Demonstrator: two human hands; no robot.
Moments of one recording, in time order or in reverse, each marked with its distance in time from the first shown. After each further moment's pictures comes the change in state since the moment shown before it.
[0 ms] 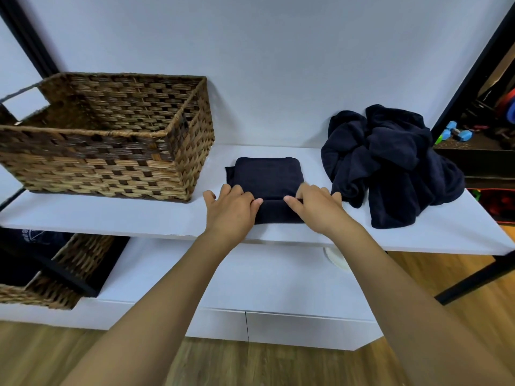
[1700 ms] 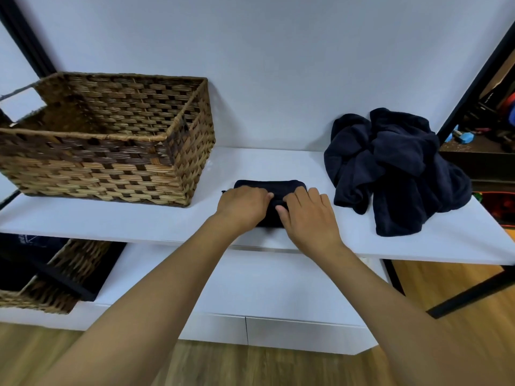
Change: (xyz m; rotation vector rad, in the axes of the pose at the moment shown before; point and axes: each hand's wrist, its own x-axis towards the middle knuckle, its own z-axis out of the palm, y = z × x) left_hand 0.043 0.015 -0.012 0.014 -0.268 0.093; right_hand 0.000 -0.006 0.043 -0.323 0.522 -0.291
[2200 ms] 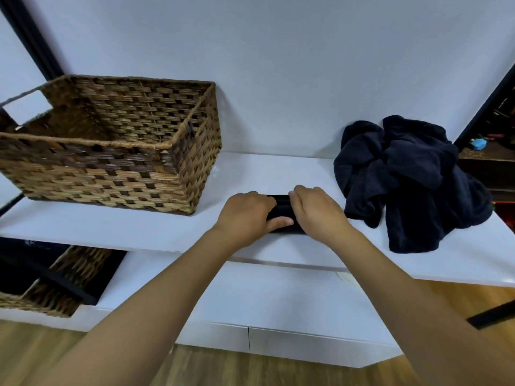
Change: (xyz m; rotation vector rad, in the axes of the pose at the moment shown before) left_hand -0.002 -0.019 0.011 0.036 0.225 0.238; right_hand 0.050 0.017 -0.006 0.388 -0.334 0.162
